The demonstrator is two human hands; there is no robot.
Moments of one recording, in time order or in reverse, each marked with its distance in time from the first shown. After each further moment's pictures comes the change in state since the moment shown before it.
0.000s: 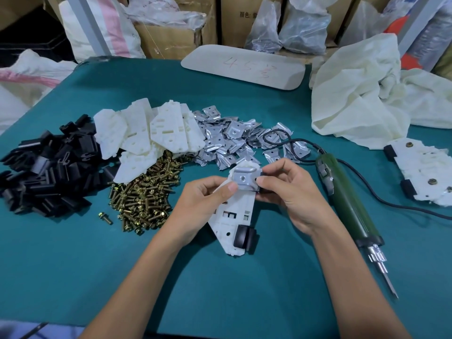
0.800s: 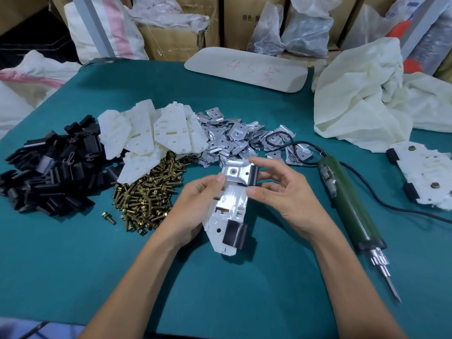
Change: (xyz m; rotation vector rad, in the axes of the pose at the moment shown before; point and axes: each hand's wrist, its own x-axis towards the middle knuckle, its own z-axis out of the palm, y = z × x) left_hand -0.002 0.005 -0.008 -0.070 0.025 -0.144; right_hand -0.009 -0.003 0.006 -0.215 -0.160 -0.174
